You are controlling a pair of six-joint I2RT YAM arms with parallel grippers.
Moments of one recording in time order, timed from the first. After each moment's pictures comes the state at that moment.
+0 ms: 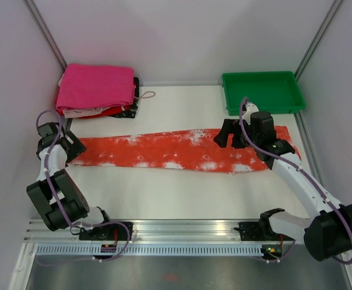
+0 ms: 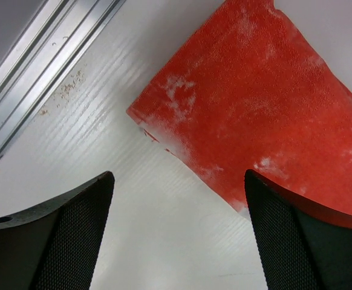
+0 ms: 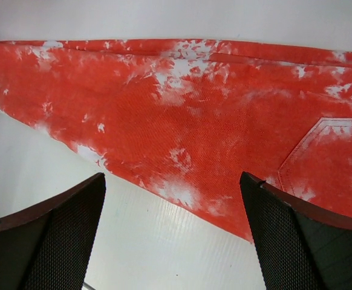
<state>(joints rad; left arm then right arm) 0.51 1.39 0.92 -0.51 -0.04 -0.28 0.29 1.11 0.87 -0.32 -0.23 0.34</state>
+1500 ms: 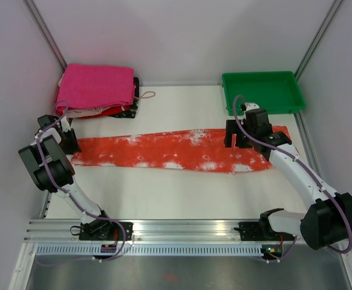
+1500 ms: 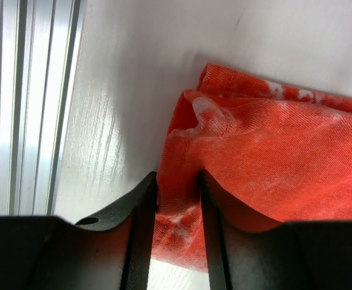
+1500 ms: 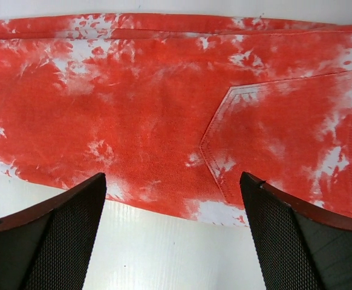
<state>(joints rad) 0.55 1.88 1.20 -0.45 0.19 0.18 0.29 1.25 0.99 -0.53 0.02 0.26</state>
